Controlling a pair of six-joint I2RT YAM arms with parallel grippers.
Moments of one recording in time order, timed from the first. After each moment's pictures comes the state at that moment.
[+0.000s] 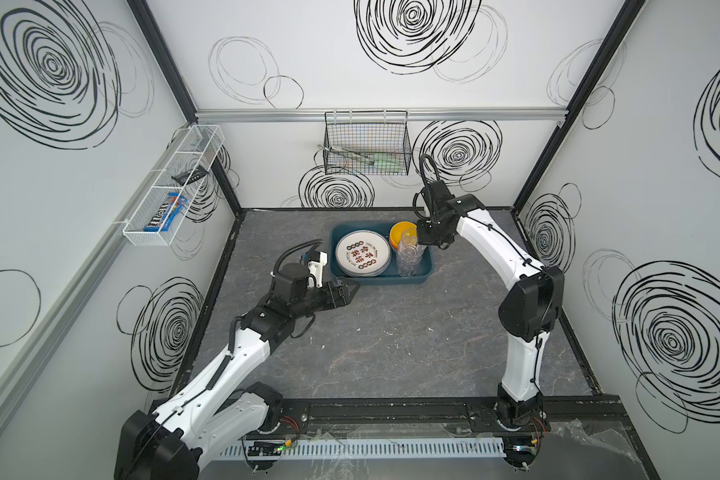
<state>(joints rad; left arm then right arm) -0.41 0.98 0.70 -0.24 0.39 -0.69 0.45 1.98 1.97 -1.10 0.09 0.38</state>
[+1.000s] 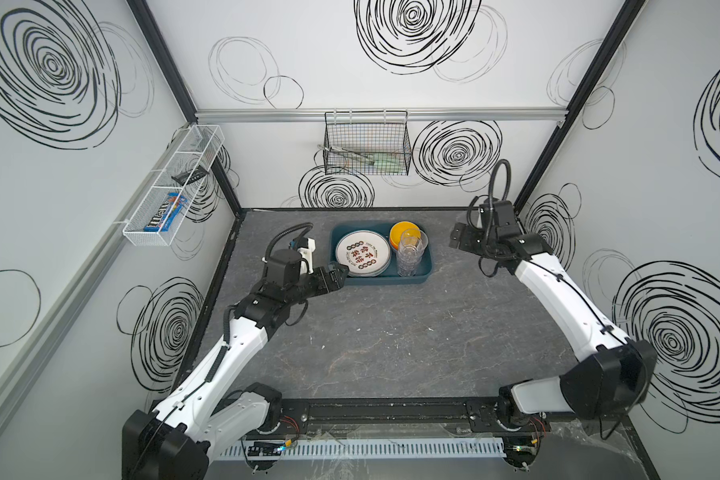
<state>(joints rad) -0.31 1.04 0.86 -0.37 0.26 -0.60 0.24 1.34 1.26 -0.66 0.15 0.46</state>
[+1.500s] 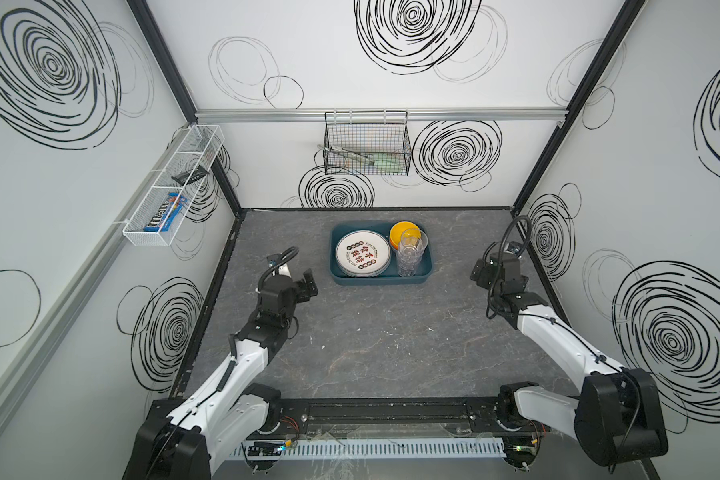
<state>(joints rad) -0.21 0.95 0.39 0.16 -0.30 -0.32 0.18 1.17 0.58 -0.04 0.50 0.39</state>
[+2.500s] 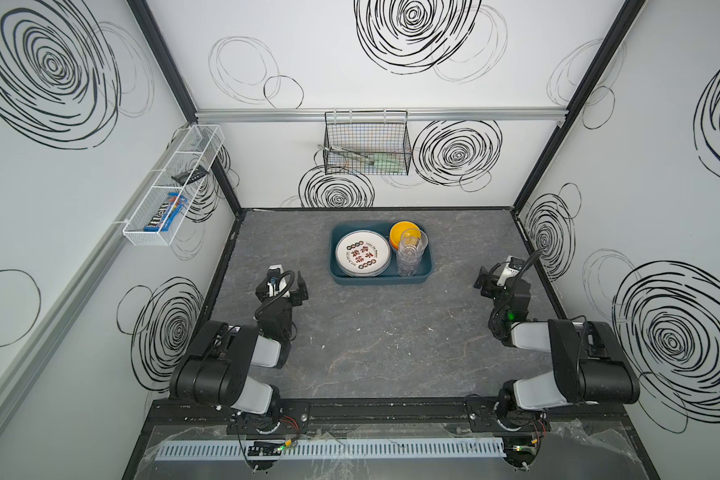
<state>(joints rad) -0.11 1.50 0.16 1.24 -0.28 -0.04 -0.02 1.46 0.28 0.93 0.15 0.15</state>
